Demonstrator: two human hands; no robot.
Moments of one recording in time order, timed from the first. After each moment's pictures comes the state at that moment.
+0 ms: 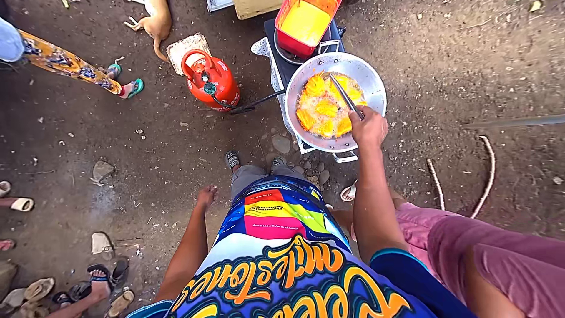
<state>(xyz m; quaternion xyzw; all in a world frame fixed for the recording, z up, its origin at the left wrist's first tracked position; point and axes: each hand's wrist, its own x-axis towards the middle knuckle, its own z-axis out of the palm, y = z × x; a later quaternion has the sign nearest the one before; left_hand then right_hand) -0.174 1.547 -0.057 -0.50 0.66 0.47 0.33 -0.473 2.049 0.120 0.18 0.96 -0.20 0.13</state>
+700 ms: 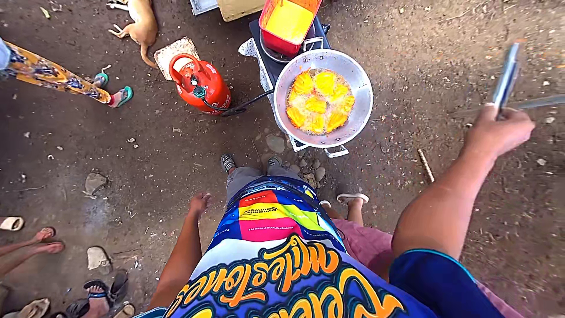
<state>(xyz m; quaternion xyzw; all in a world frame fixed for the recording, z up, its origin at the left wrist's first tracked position) -0.166 1.540 -0.049 -0.48 0.67 0.45 0.34 -0.436 2.263 0.203 0.42 0.89 -0.19 -0.09</state>
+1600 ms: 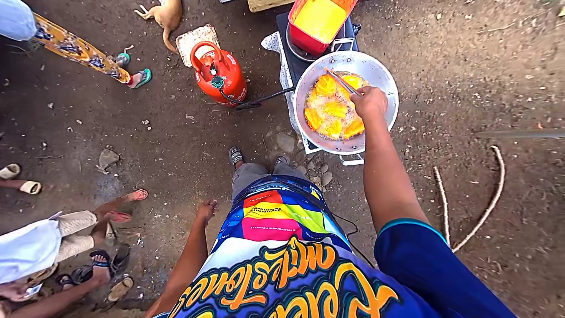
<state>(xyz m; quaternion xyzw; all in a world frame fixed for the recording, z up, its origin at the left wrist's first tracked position) -0.114 1.562 -0.020 -0.55 0.63 0.43 0.34 -0.564 2.046 0.081 0.14 0.96 -0.17 0.19</state>
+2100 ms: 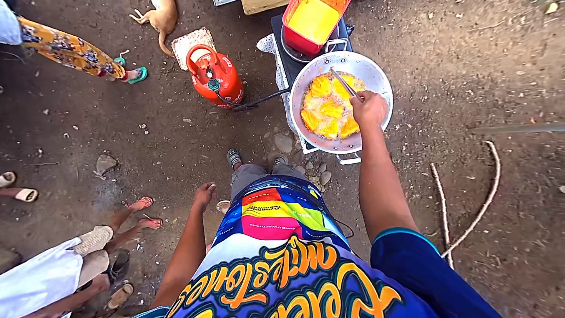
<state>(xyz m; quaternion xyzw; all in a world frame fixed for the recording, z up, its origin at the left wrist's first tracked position) -0.170 1.536 -0.046 -0.49 0.67 0.47 0.30 -0.535 2.048 0.097 0.16 0.96 -0.19 0.14</state>
